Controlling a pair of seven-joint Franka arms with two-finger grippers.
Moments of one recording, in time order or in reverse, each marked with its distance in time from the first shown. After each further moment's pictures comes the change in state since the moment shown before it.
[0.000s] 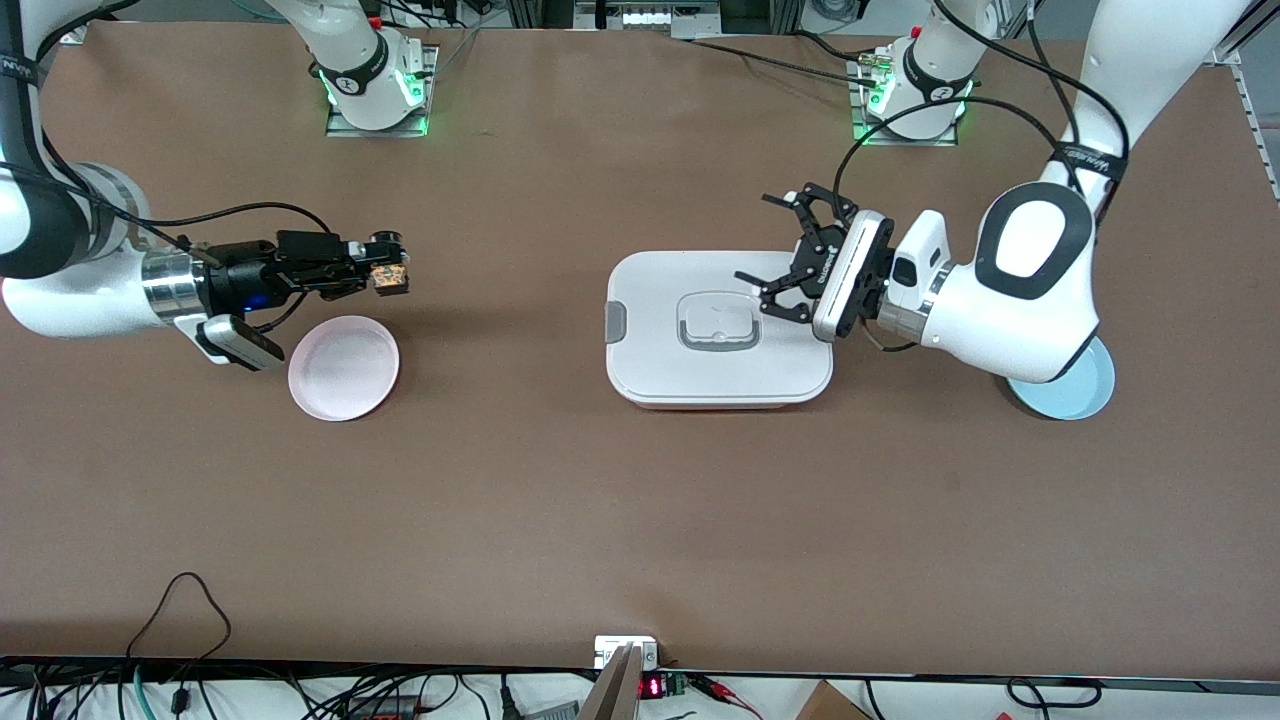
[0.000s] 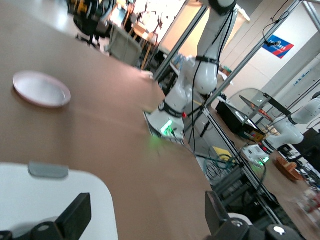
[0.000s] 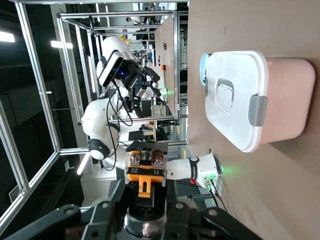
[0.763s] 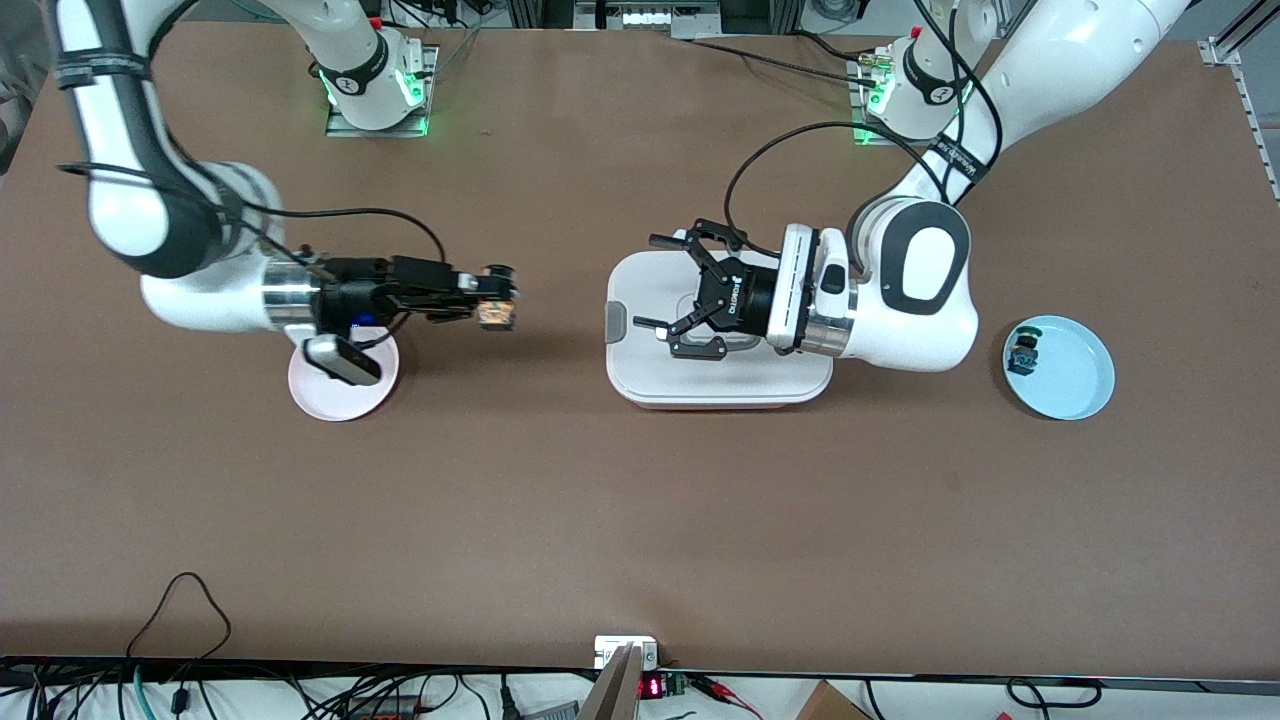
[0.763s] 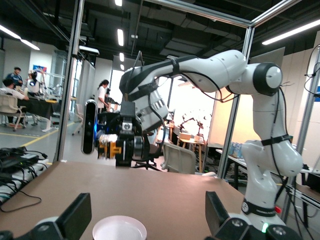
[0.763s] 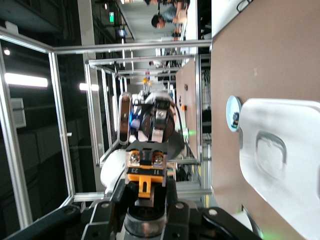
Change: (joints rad) left arm -0.171 0.114 0.001 -0.004 -0.582 0.393 0.629; right arm 0.216 0.016 0.001 -0.023 0.322 0.259 -0.005
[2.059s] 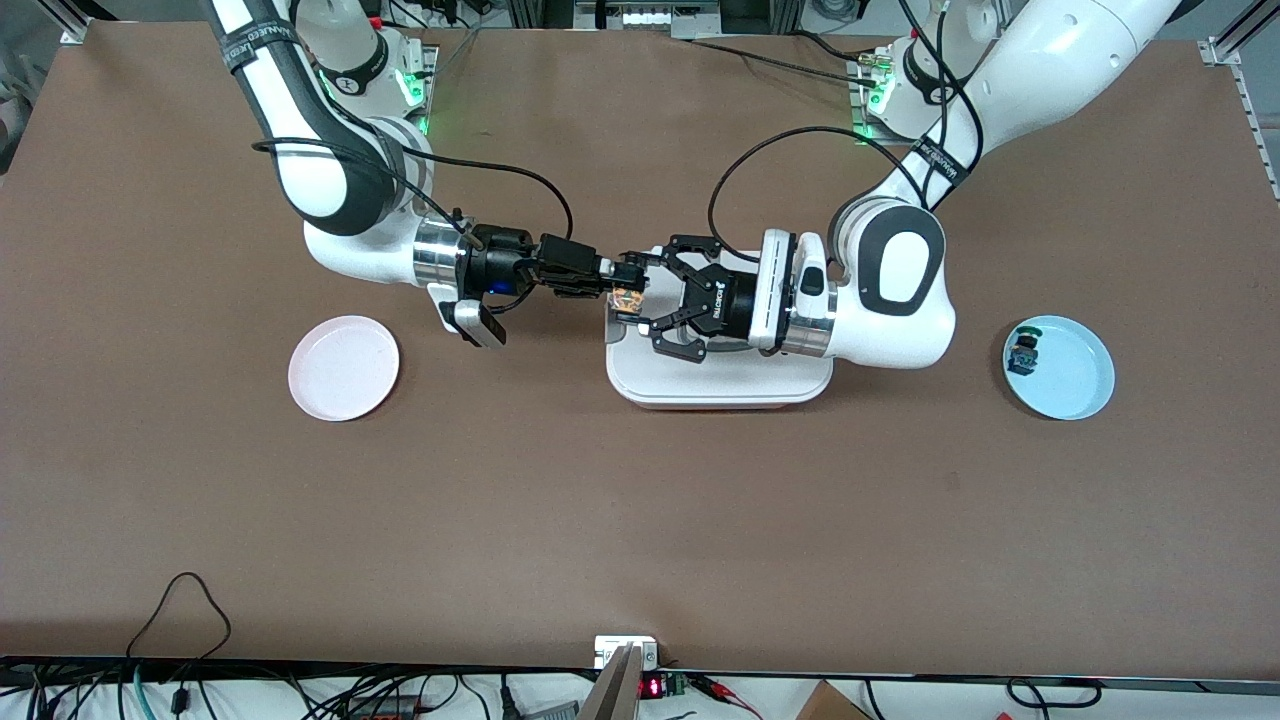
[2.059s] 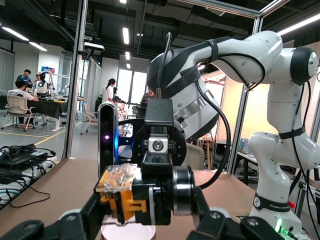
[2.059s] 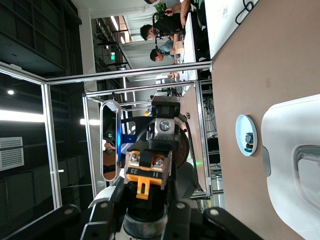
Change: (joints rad) left arm -0.048 0.031 -0.001 -0.007 -0.072 0.088 0.105; right arm 0.346 -0.001 0.028 -0.019 0.380 0.442 -0.072
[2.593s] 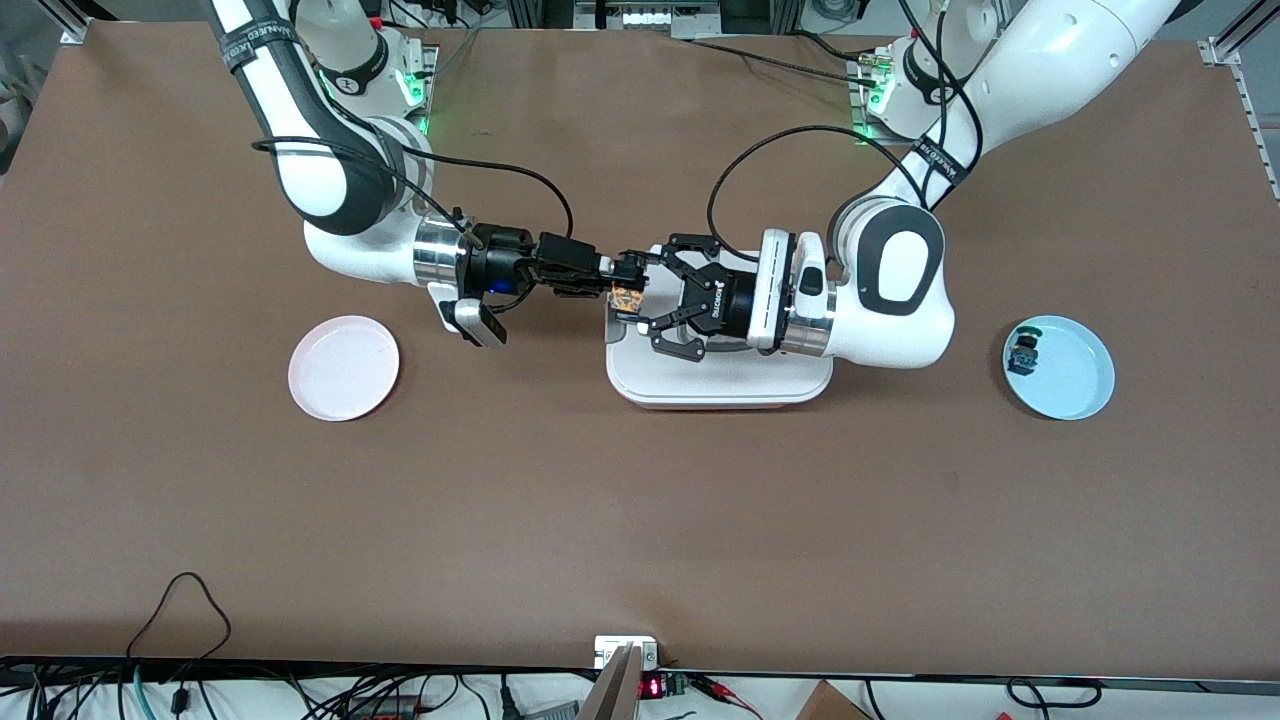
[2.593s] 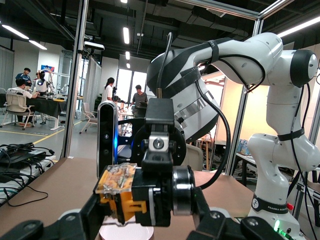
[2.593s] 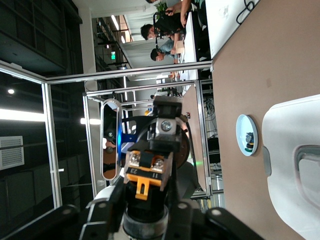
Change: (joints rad) left arm 0.000 0.000 0.000 0.000 0.000 -0.001 0.000; right arm 0.000 0.000 0.000 0.000 0.000 0.000 0.000
